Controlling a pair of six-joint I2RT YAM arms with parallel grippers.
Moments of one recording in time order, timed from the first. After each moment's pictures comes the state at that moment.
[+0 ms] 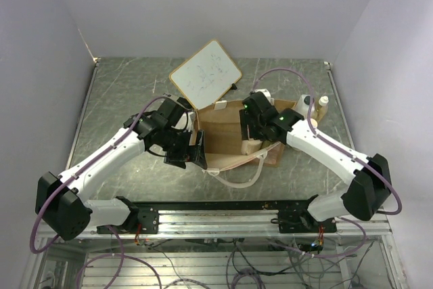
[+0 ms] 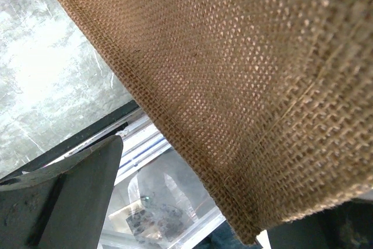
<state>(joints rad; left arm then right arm) -0.64 1.24 1.06 -0.92 0.44 -0.53 0.70 1.40 1.16 -0.75 0.34 0.47</state>
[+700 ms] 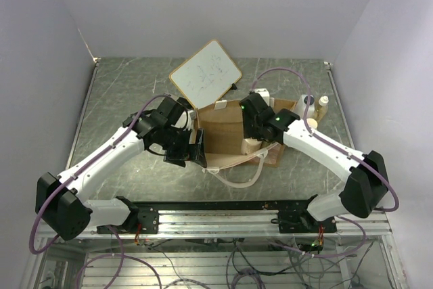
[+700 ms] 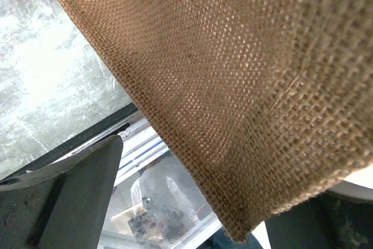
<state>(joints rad) -0.64 1.24 1.08 -0.94 0.43 -0.52 0.72 1.43 1.15 -0.71 0.42 0.48</state>
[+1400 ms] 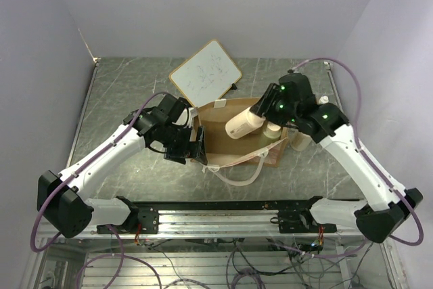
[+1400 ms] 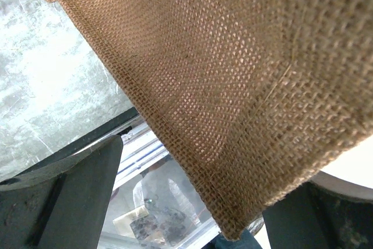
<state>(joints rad) -0.64 1.26 1.12 -0.95 0.40 -0.52 0.62 1.22 1.34 -0.81 0.18 0.79</state>
